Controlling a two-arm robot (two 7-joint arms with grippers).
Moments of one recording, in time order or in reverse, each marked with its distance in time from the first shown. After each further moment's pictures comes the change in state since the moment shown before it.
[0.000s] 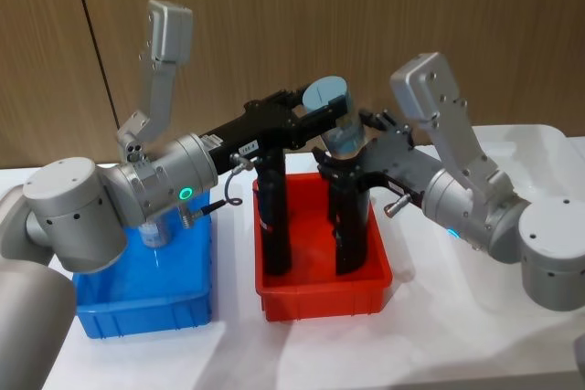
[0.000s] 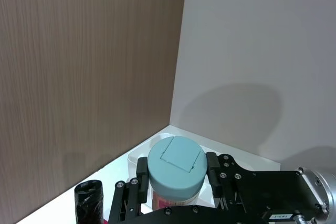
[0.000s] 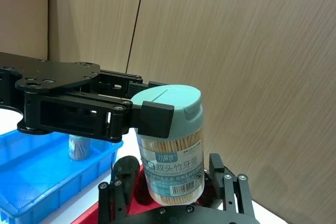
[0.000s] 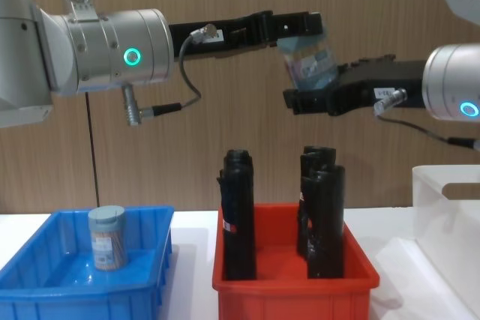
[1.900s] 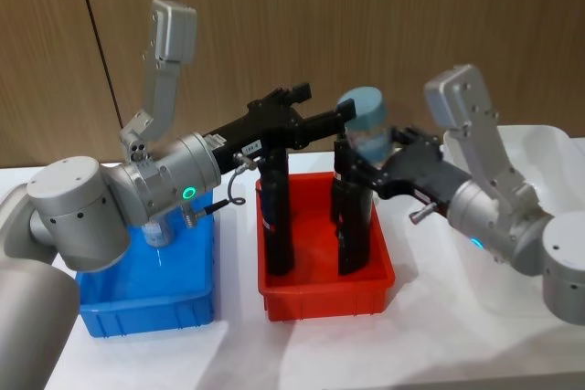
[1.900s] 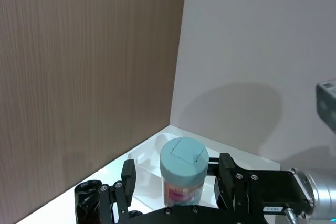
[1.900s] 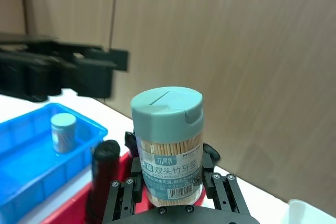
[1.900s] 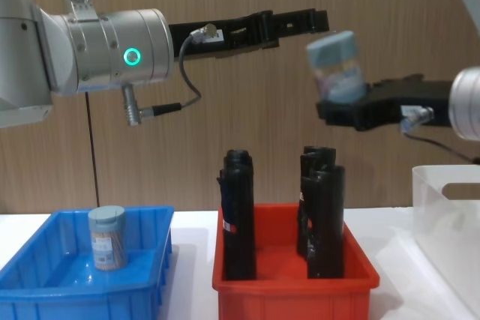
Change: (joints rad) left arm 0.000 0.000 0.000 0.000 0.000 0.000 0.000; right arm -0.024 0.034 0.018 0.022 0.064 -0.014 -0.050
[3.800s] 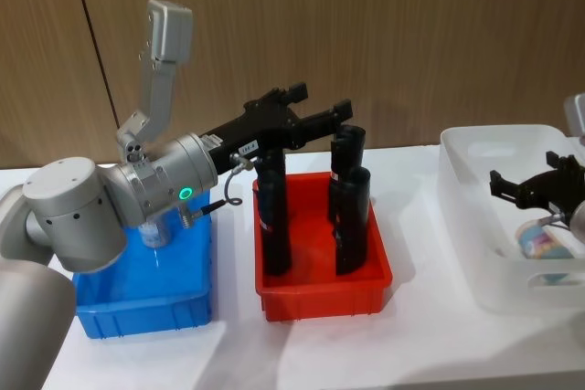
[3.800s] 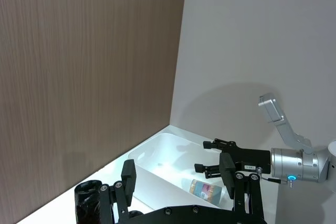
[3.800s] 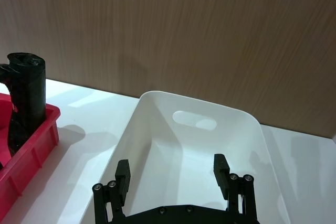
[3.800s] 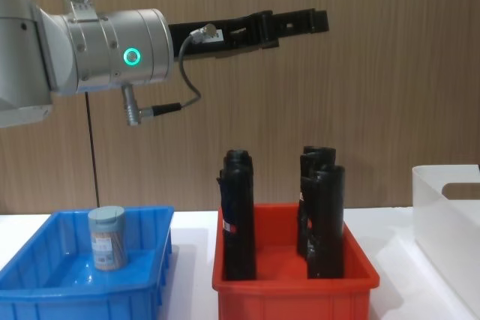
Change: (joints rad) left arm 0.000 0.000 0.000 0.000 0.000 0.000 0.000; right arm 0.013 0.122 0.169 0.220 0.091 0.057 -0.165
